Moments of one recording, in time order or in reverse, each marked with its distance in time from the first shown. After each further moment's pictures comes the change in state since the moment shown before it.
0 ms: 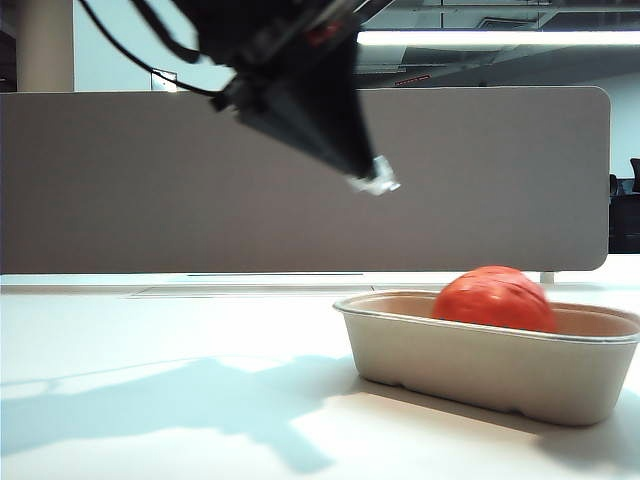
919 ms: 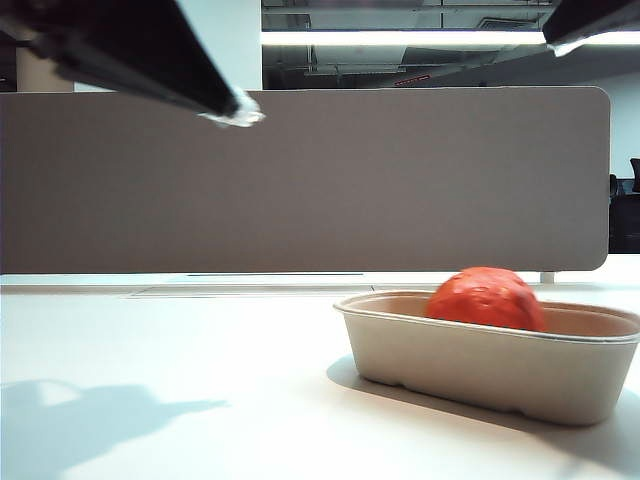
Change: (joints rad) left arm 0.000 -0.550 -0.468 0.253 -0.131 -0.003; right arm 0.000 -0.216 -0.499 0.830 0.196 -0.080
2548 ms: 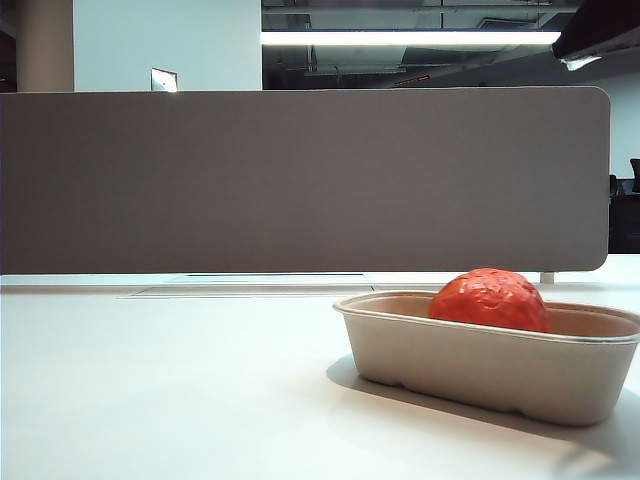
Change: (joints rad) left arm 0.635 -0.821 -0.507 0.164 -0.035 -0.091; right arm -0.001 -0.016 -0.090 0.161 0.135 -0.014
